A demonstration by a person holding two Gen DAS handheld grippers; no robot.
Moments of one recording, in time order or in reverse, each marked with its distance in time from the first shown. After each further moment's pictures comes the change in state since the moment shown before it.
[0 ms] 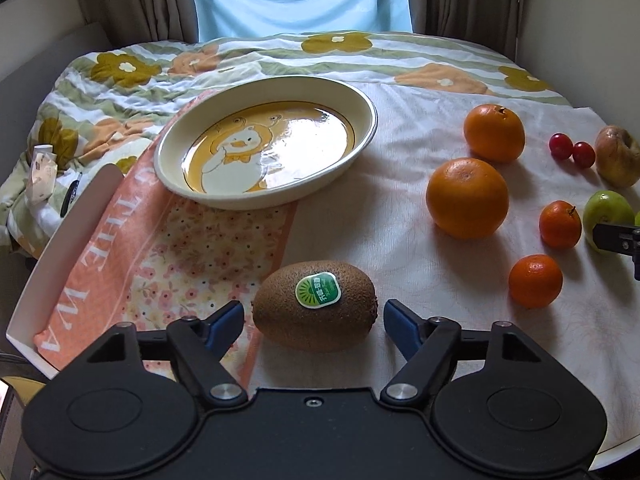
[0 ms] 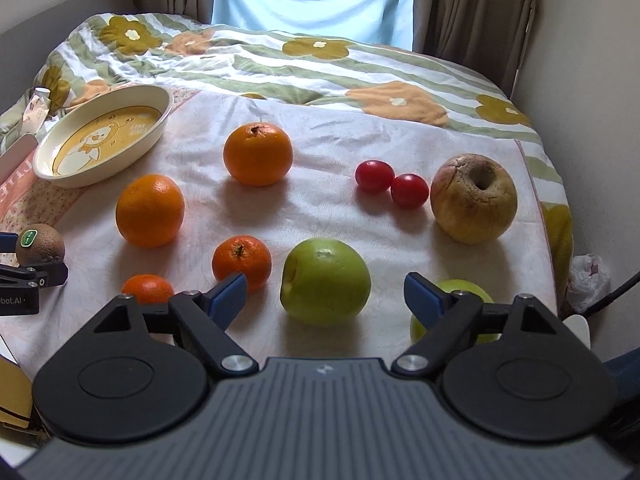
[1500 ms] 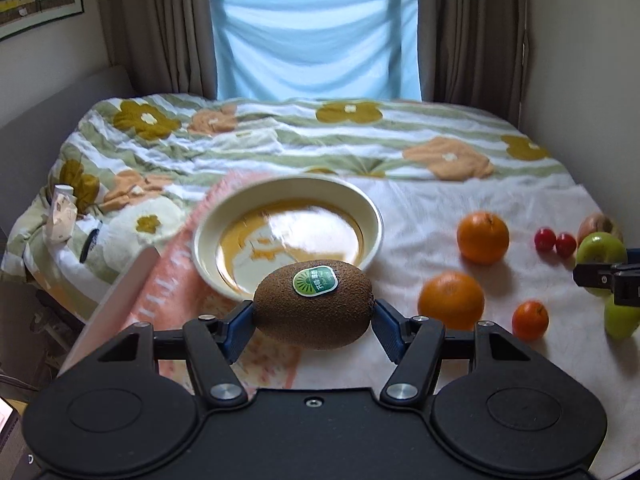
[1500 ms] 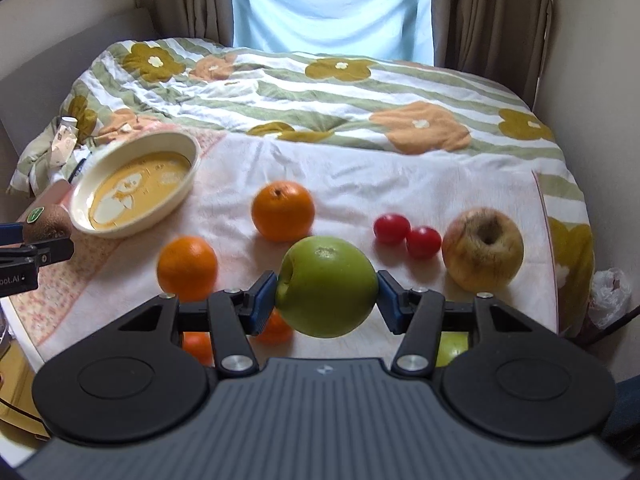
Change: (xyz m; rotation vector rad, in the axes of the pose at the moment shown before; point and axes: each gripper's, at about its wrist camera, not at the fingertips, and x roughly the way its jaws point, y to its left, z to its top) left arm -0.061 0.015 0.040 -0.053 -0.200 0.015; right arm -0.033 -0.008 0.045 0.025 -0.048 0.105
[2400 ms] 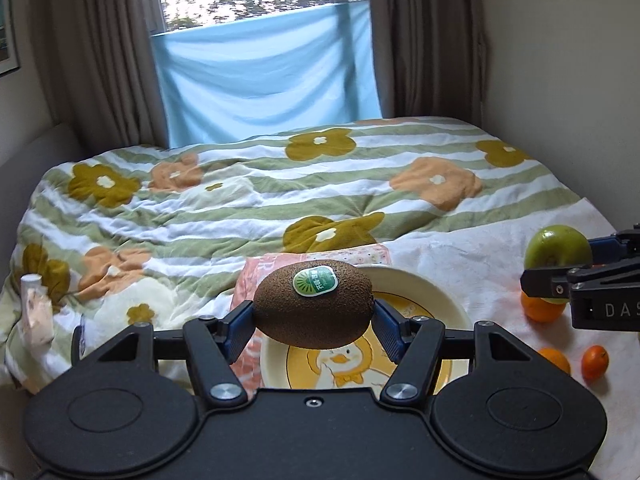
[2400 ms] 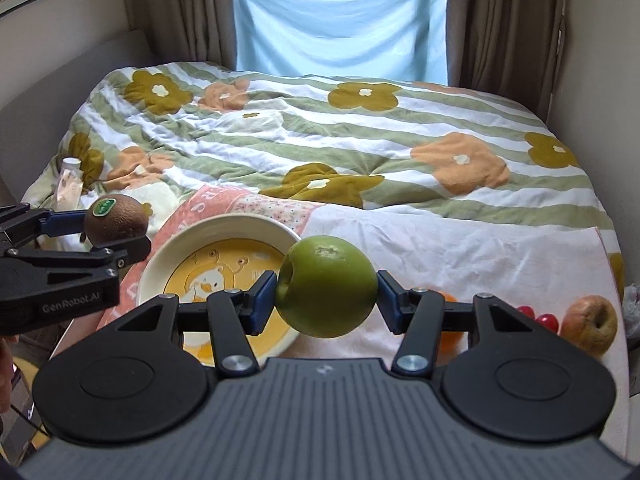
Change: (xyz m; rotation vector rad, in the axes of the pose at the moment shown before) left arm 0.071 0.090 0.090 0.207 -0.055 -0.153; right arm 0.041 0.144 0.103 0.081 -0.014 -0.038
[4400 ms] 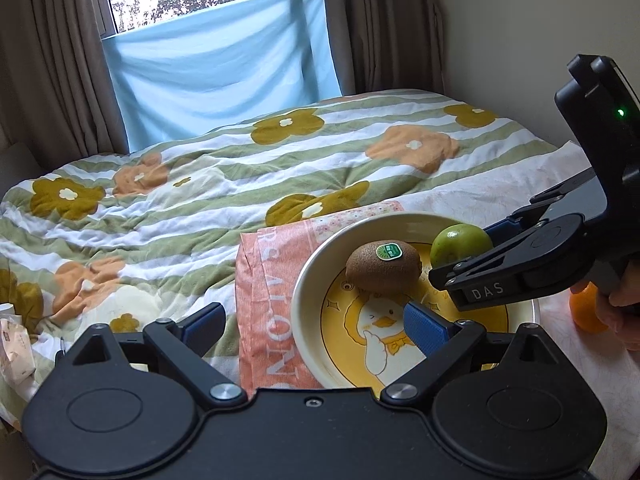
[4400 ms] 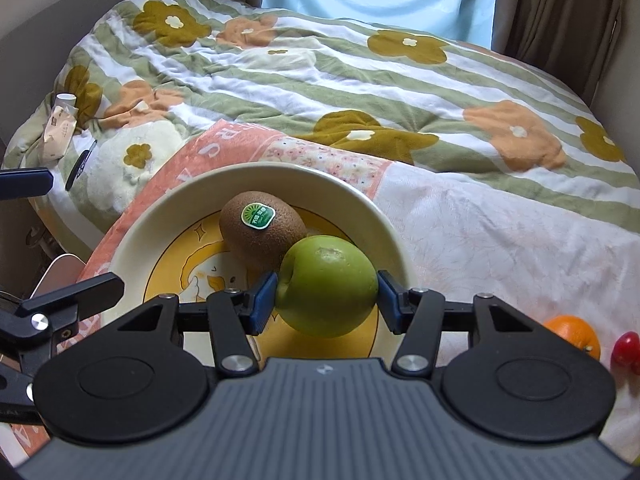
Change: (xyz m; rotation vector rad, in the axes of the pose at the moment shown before) left arm 0.038 0.048 -0.036 0.125 0.020 -0.092; right arm 0.132 0.063 -0.009 -0.107 0.149 0.023
